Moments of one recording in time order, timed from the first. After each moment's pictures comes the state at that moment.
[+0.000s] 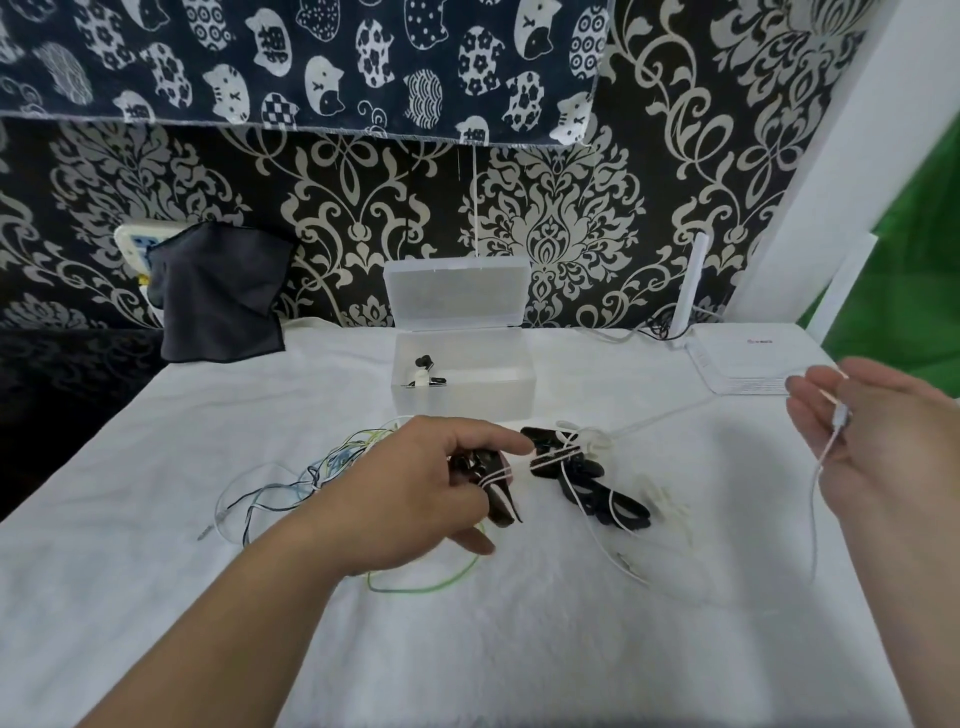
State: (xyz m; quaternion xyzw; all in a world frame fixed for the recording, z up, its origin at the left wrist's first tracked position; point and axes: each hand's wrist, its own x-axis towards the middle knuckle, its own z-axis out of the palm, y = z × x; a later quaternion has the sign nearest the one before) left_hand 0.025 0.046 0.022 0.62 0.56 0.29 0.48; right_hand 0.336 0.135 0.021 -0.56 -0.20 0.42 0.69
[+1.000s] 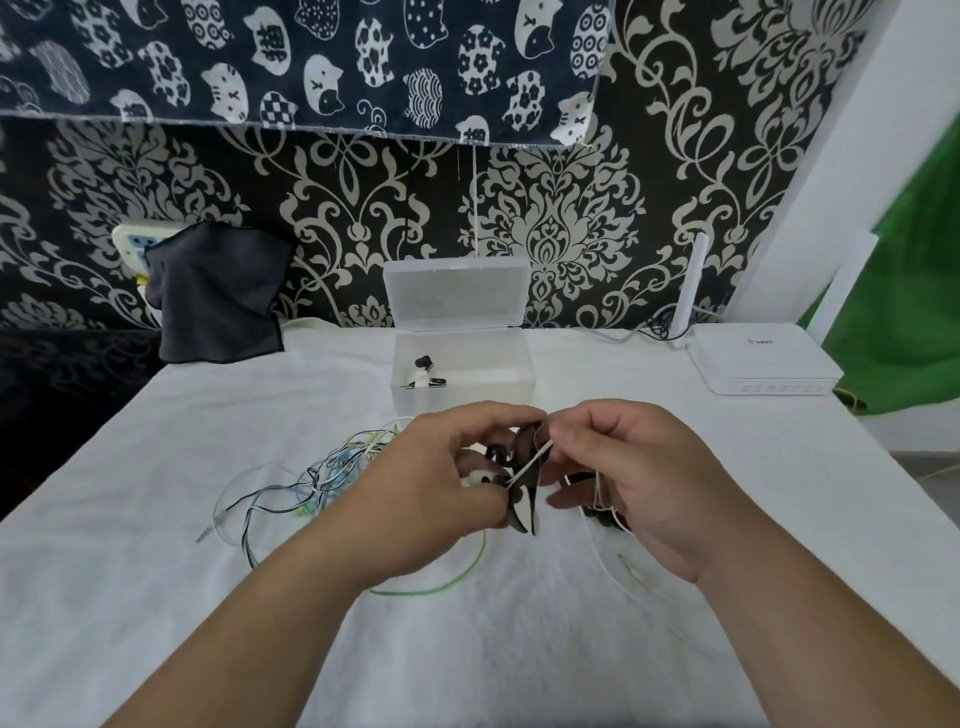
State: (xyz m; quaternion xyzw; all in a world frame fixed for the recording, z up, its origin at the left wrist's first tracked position) left_hand 0.039 0.044 0.026 0.61 0.50 0.38 0.49; right_hand 0.224 0.086 0.019 -0.42 -0.54 0.63 0.38
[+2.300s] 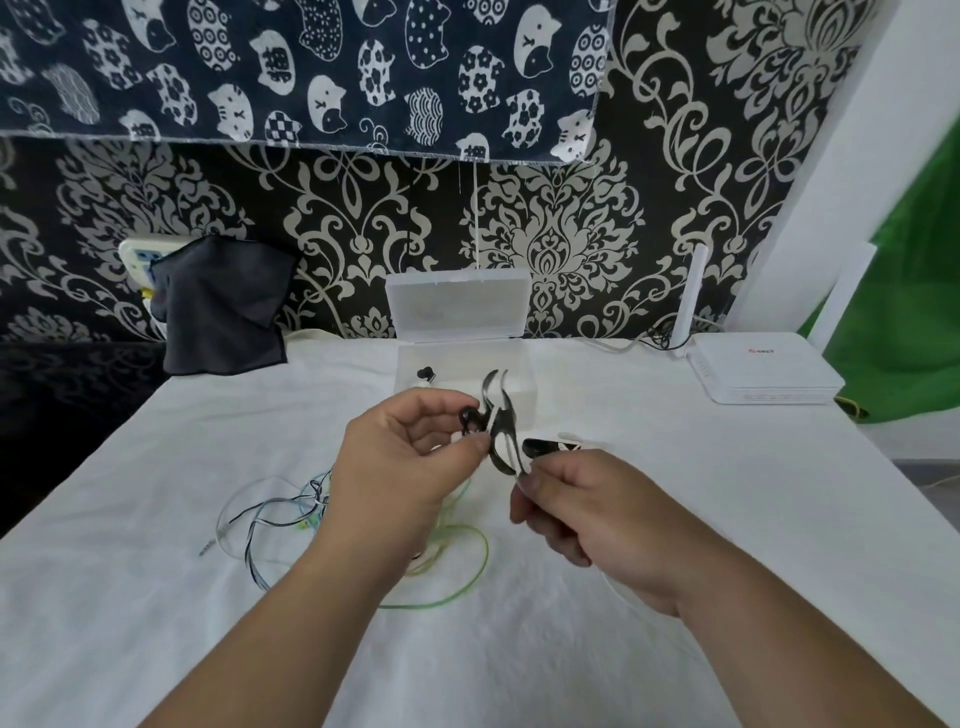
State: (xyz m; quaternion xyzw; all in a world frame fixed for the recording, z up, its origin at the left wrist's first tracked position) left_hand 0.038 0.055 0.011 0.42 0.50 0.63 0.42; right_hand 0.210 0.079 0.009 -0.45 -0.63 0.59 0.21
